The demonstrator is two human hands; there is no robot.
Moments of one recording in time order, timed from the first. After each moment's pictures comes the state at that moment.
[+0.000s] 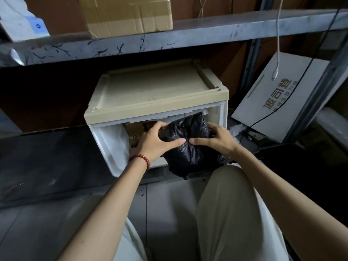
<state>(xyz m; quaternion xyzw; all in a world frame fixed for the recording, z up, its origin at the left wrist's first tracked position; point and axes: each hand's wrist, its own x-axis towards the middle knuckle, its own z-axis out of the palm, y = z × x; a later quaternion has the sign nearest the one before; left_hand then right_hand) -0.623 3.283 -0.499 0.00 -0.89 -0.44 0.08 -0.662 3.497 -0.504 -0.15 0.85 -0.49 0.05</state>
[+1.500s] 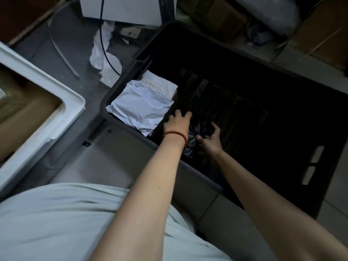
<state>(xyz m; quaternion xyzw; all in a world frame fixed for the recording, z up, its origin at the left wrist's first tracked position) -0.637 3.642 -0.737 -0.32 -0.90 0.01 -0.29 -0.535 3.709 -0.802 0.52 0.53 -0.67 0.02</state>
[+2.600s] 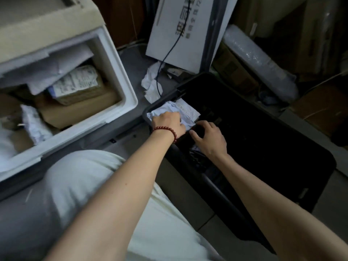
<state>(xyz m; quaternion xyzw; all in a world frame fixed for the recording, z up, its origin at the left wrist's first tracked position) -0.648 3.558 -0.614 -0.20 -0.97 -0.05 -0.15 -0.565 3.677 -0.668 0.23 0.94 -0.26 -0.02</state>
